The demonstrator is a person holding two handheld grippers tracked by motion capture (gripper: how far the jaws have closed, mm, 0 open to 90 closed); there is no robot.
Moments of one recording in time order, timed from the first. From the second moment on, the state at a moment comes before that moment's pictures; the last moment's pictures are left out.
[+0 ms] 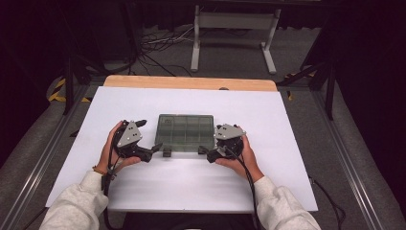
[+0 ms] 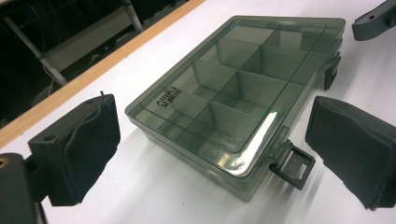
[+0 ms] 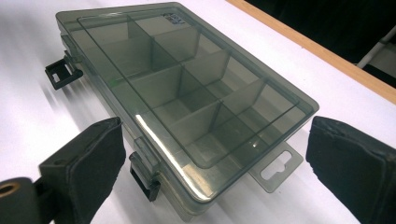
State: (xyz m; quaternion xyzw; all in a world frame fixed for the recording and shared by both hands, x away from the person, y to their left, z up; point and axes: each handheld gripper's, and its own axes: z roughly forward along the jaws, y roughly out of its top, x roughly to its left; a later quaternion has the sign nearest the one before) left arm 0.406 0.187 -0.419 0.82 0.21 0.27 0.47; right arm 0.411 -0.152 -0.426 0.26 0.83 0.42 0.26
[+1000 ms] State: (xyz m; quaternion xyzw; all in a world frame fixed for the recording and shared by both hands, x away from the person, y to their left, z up) left arm 0.372 0.204 -0.413 0.81 0.19 0.30 0.46; right arm 0.383 -0.179 -0.414 0.26 0.81 0.43 0.29
